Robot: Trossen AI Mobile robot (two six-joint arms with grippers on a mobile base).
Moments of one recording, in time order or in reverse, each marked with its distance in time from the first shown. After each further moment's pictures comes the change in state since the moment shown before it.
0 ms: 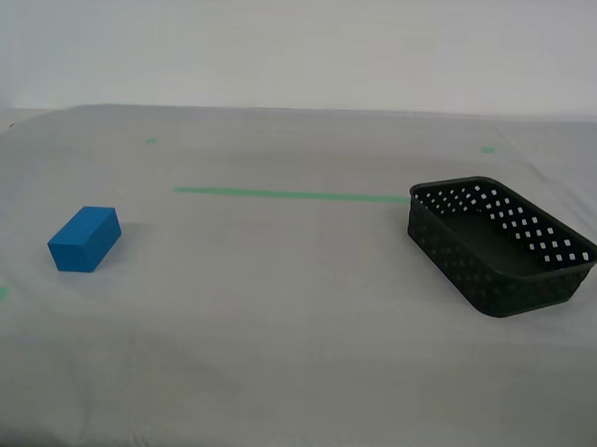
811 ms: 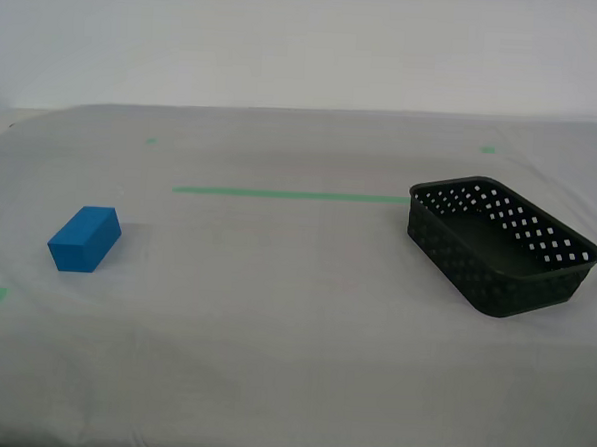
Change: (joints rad) arm 0 0.000 0.000 0.000 0.000 0.000 -0.003; arm 1 0.000 0.000 0.000 0.000 0.000 0.000
